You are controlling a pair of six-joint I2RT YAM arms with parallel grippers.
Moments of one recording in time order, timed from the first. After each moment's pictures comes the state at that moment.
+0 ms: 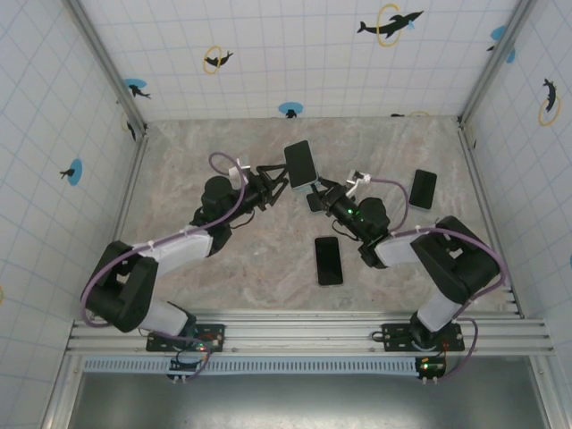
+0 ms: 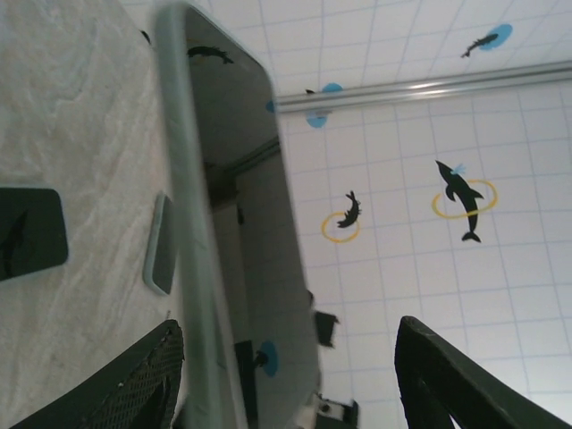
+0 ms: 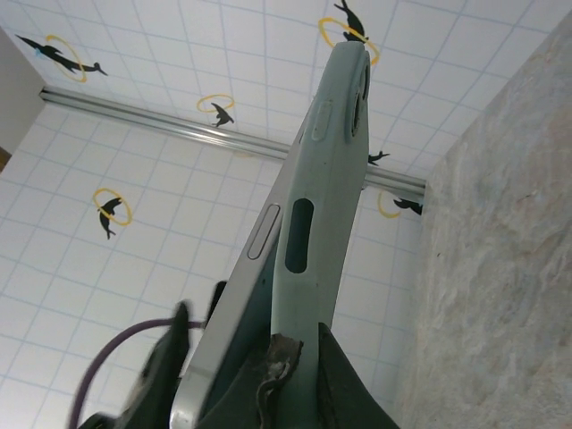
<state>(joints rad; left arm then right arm) -0.54 1.43 0.65 0.77 0.44 -1.44 0.65 1.67 0.53 1.31 -0.13 1.37</state>
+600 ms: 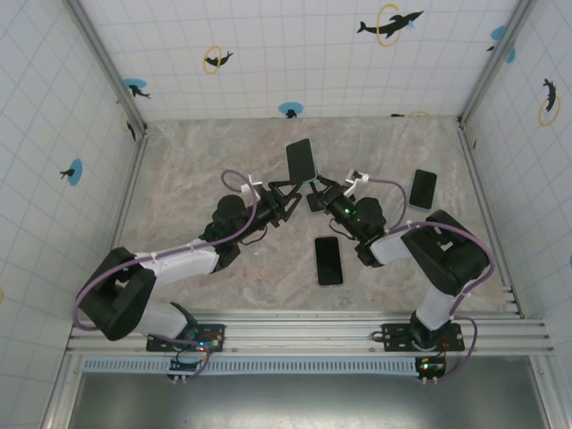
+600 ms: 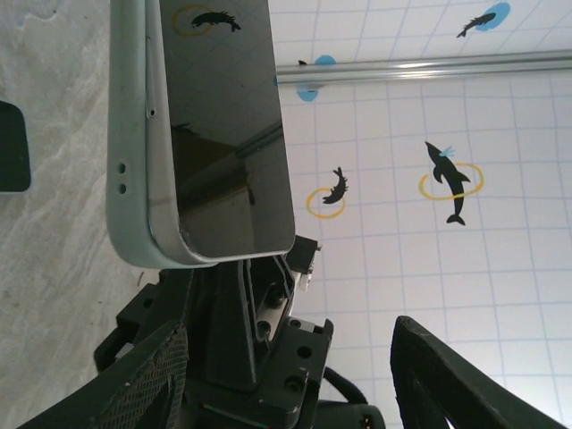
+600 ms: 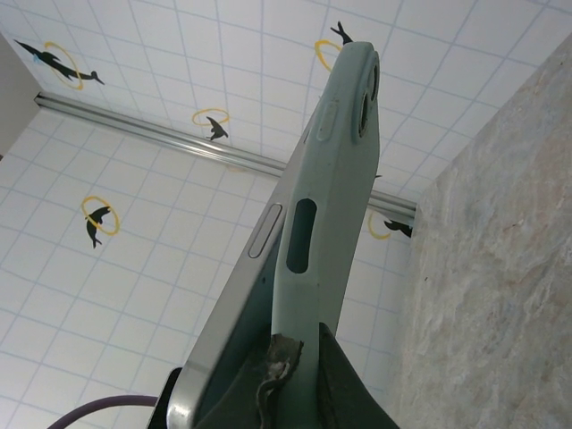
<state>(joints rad) -0.71 1.40 0.58 0.84 0.28 -1.52 0.66 1.73 0.55 1.38 -0.08 1.32</state>
